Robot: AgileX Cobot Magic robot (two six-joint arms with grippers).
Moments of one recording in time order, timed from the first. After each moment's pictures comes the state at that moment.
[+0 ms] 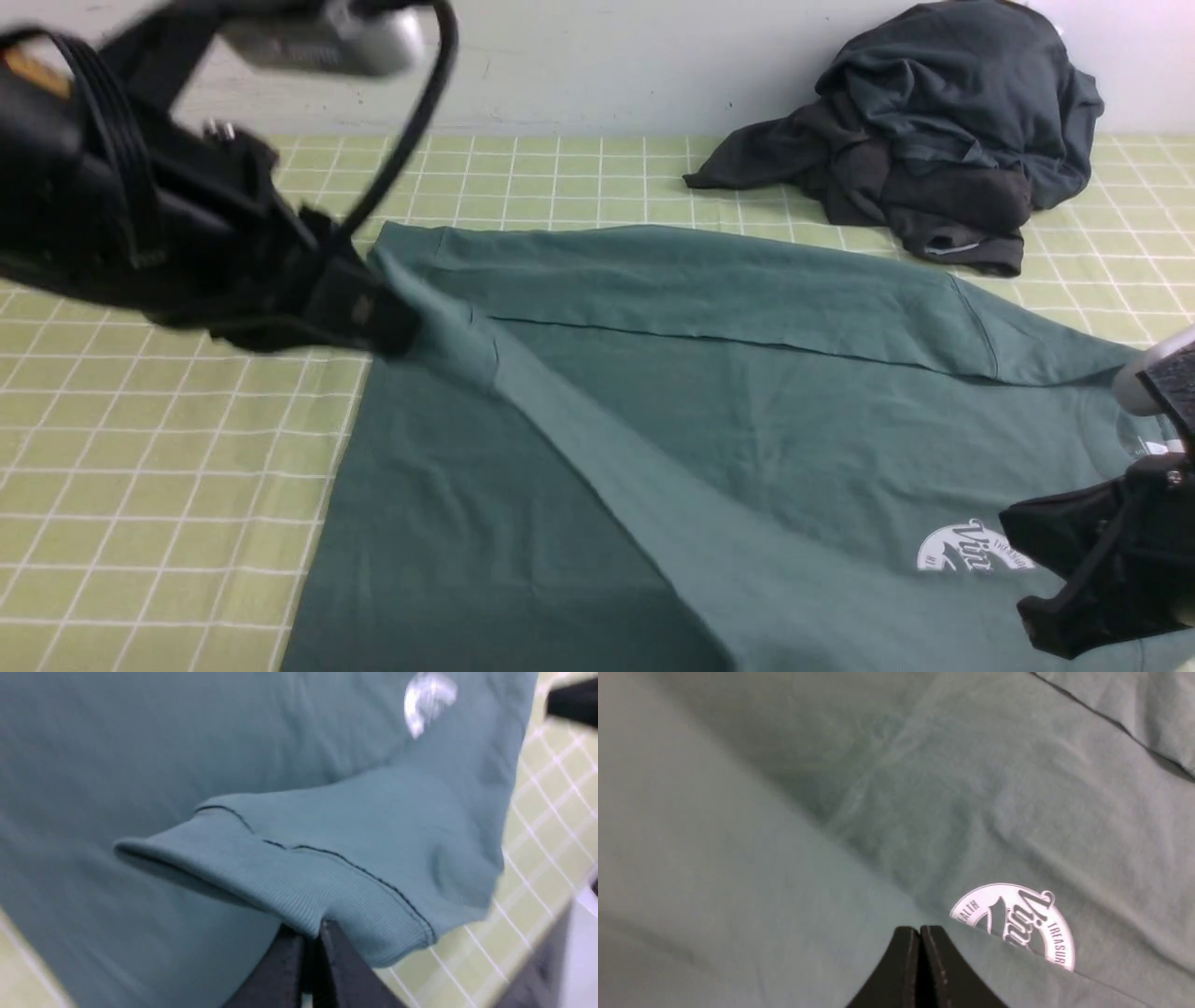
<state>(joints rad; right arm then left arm) 0.38 0.95 -0.58 0.09 0.58 -0.13 -0.27 1.23 -1.36 -0.48 1.18 0.40</state>
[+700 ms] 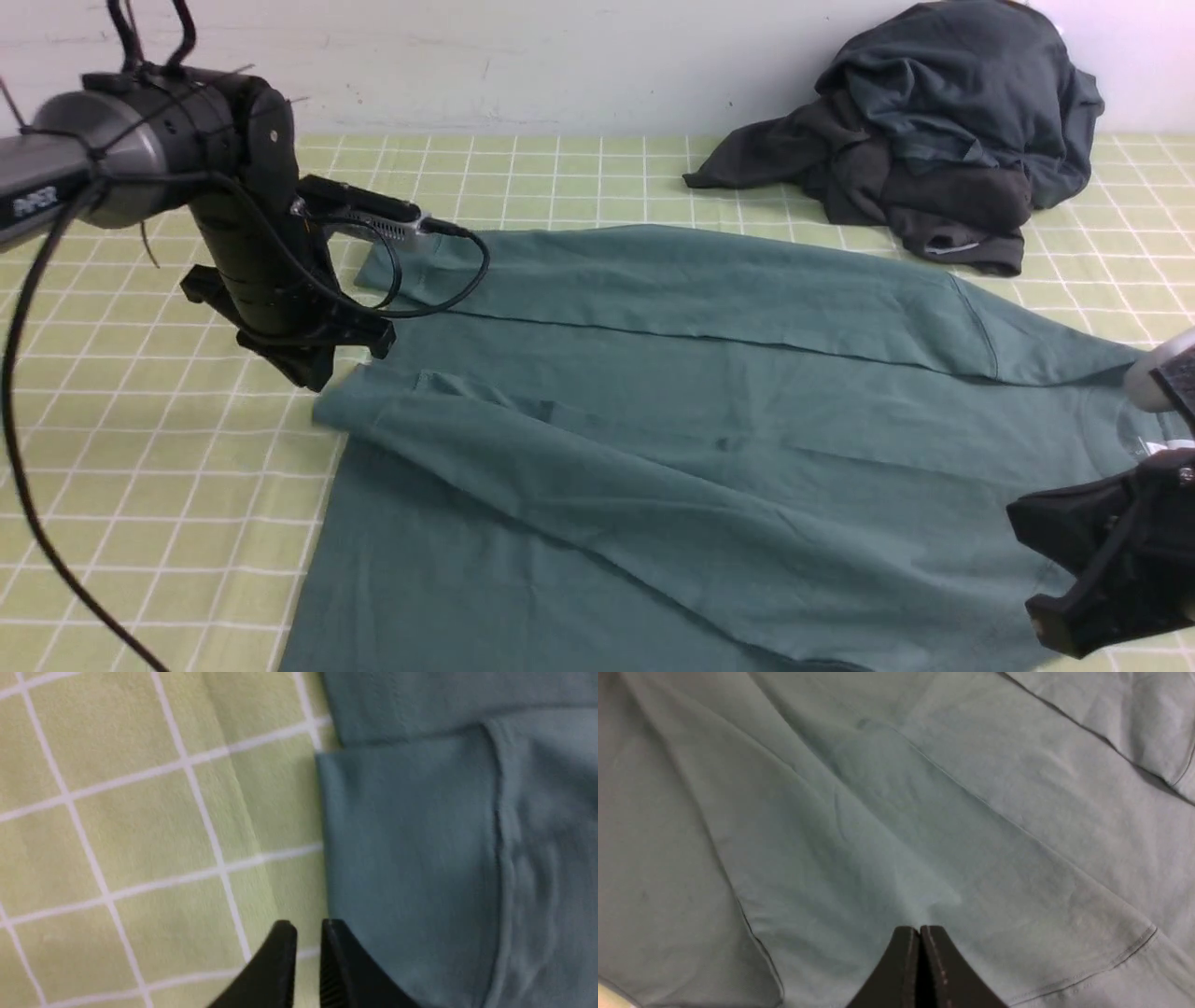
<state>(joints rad) 0.38 0.94 -0.58 0.08 0.58 -0.13 -0.13 2.10 -1.68 0.05 1.05 0.13</state>
